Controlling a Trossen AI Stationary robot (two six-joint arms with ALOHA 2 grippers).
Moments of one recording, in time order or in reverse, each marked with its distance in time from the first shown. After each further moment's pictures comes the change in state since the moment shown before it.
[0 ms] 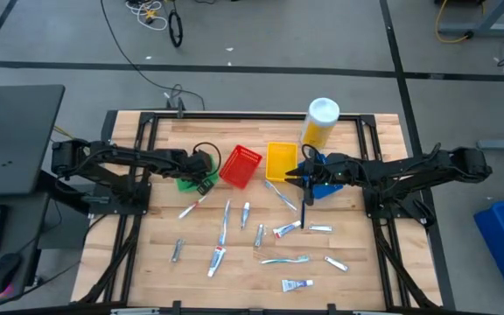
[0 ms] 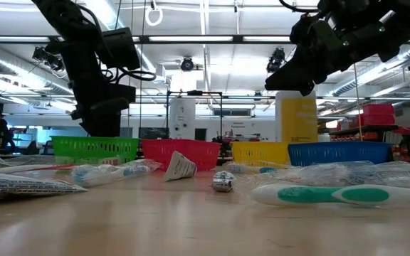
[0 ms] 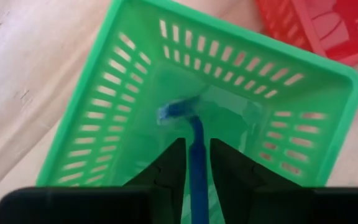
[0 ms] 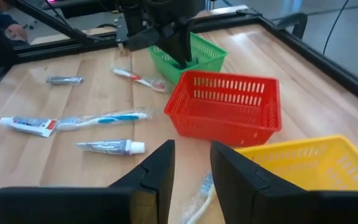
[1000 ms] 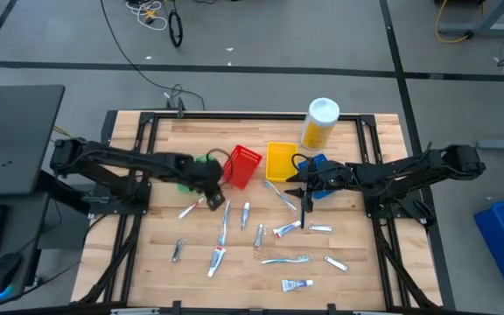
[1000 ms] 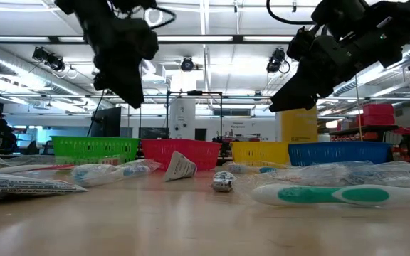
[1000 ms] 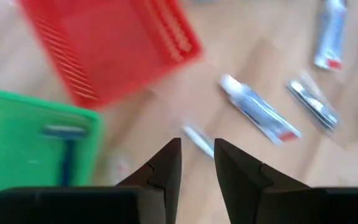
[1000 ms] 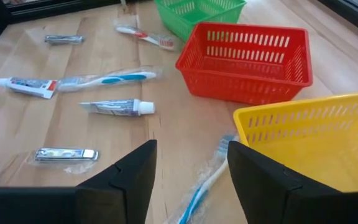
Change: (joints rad) left arm -0.251 0.001 0.276 -0.090 0.164 -0.148; right arm 0.048 0.085 0.000 -0.048 0.000 0.035
